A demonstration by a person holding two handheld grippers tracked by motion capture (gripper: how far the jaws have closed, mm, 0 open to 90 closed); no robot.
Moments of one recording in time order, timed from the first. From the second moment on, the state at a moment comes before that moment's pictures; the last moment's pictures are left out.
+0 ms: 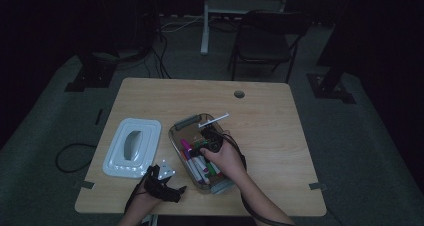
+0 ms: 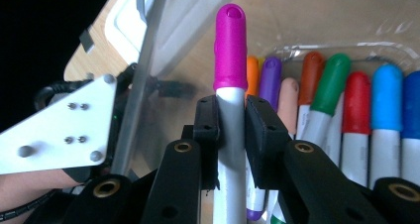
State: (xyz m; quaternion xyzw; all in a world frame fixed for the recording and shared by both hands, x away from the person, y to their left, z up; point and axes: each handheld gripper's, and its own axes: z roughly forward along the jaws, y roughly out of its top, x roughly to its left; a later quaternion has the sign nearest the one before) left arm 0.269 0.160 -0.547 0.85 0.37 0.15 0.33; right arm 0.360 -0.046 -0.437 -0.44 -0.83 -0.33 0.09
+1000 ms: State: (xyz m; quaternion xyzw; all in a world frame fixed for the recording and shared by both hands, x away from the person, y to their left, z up) left arm 0.269 0.160 -0.547 0.85 0.37 0.15 0.33; right arm 0.372 -0.011 -0.467 -0.42 -0.87 -0.24 0.11
